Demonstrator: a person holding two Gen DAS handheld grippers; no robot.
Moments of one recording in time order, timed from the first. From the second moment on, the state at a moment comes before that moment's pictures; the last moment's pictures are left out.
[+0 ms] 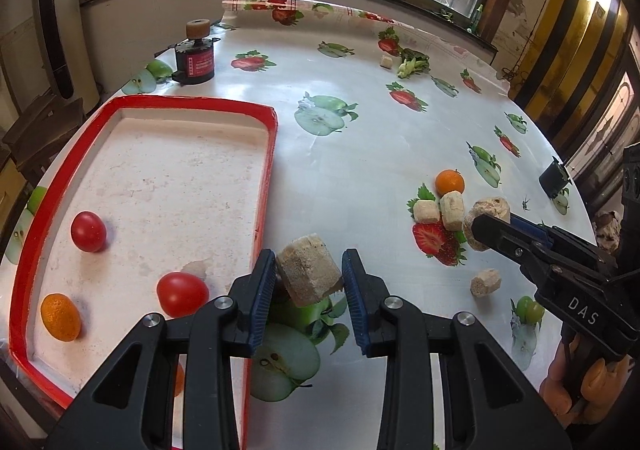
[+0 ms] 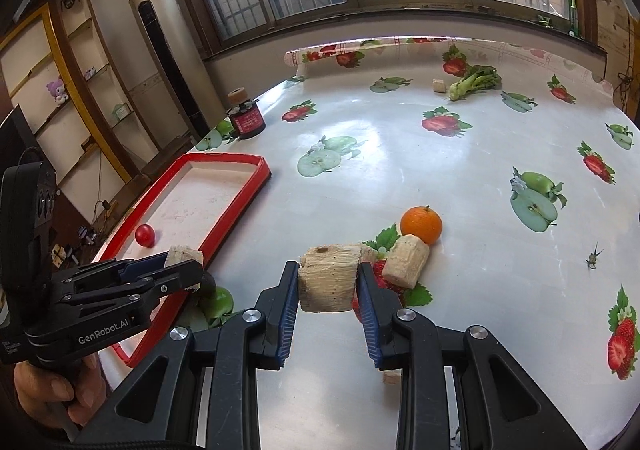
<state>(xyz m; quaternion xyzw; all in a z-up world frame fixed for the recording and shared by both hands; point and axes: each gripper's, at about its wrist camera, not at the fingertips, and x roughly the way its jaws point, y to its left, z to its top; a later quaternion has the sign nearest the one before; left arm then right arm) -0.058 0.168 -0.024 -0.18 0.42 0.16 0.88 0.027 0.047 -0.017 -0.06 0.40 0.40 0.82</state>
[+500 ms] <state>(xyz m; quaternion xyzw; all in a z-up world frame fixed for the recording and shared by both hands) -0.084 0.206 -0.021 -0.18 0.41 0.21 0.87 0.008 0.104 -0.010 -0.08 0.39 0.44 0.80</state>
